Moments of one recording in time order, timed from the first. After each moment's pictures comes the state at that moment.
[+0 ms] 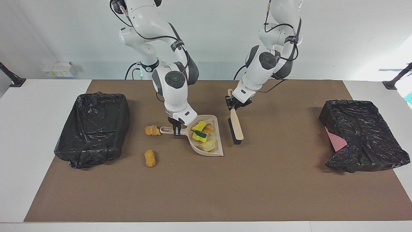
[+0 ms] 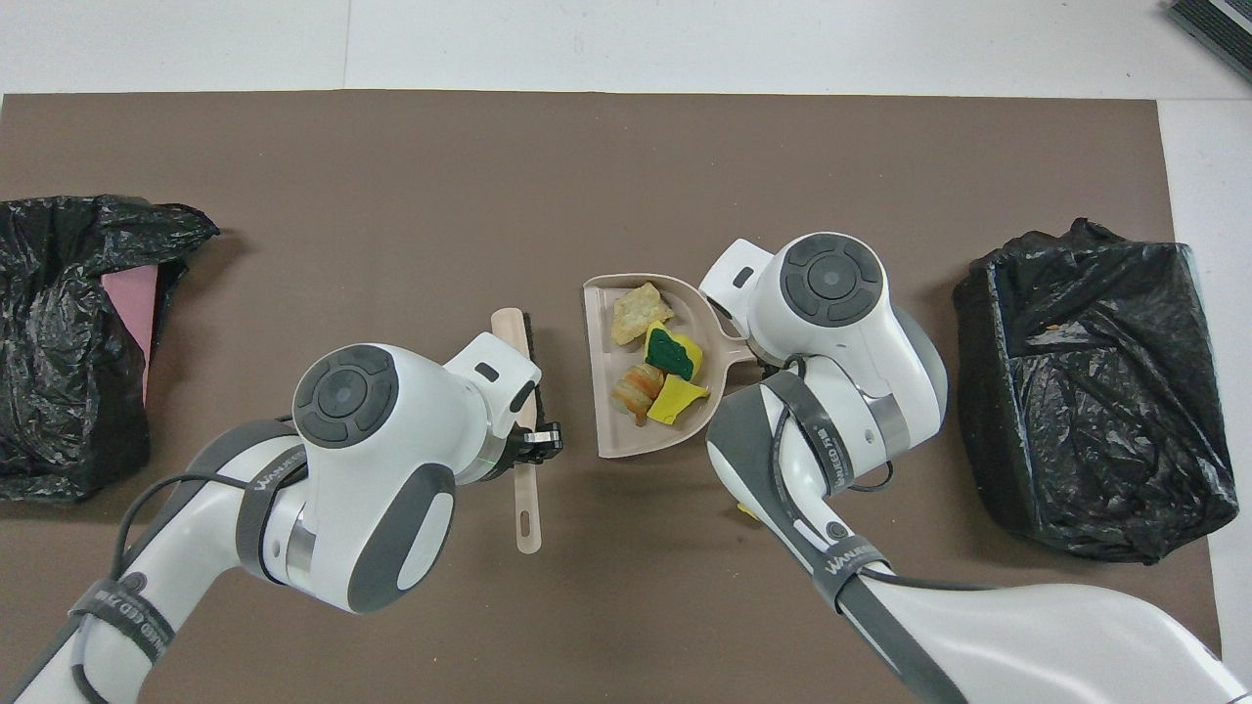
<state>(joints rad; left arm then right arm) -0.47 0.02 -0.11 -2.16 -0.24 2.17 -0.54 0.38 0.32 0.01 -1.84 -0.12 2.15 -1.20</state>
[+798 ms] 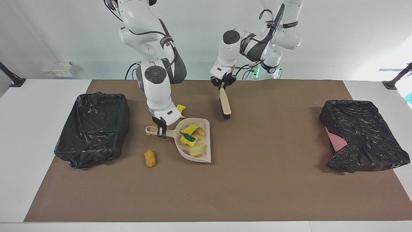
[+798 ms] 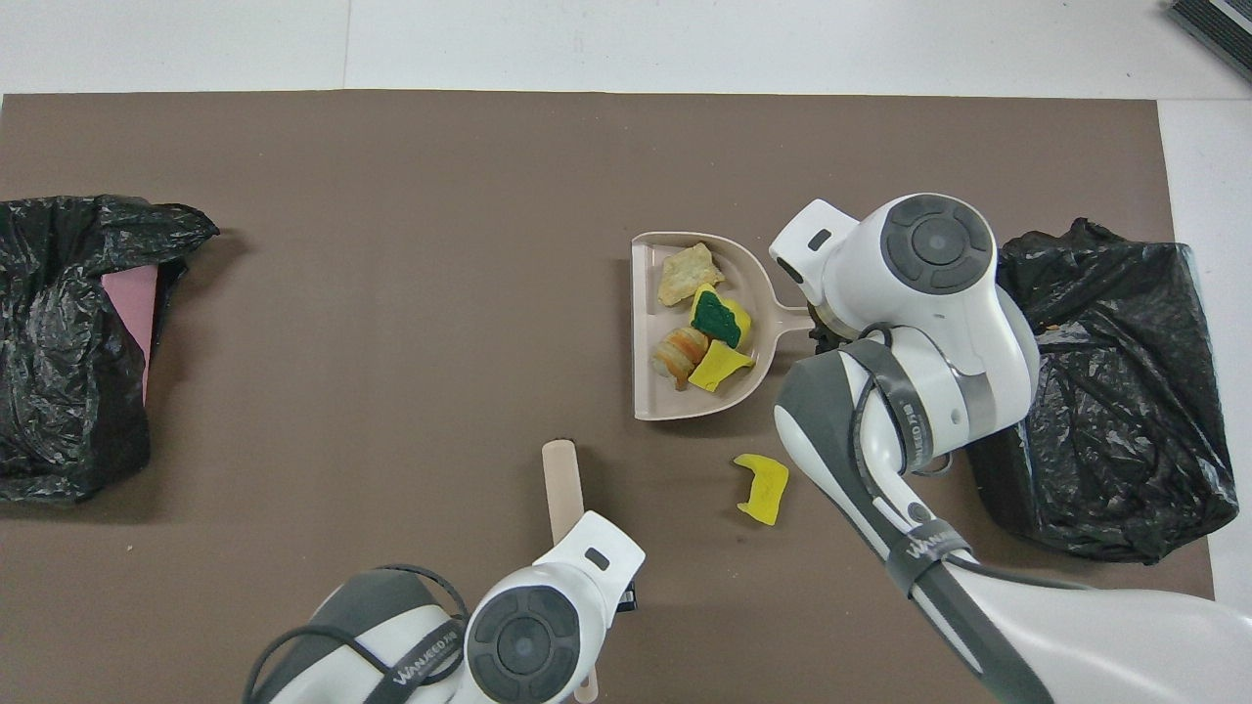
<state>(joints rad) -0.79 -0.13 -0.14 -2.40 -0.16 2.25 -0.89 0.28 0.25 0.00 -1.83 -0.11 2.11 -1.22</state>
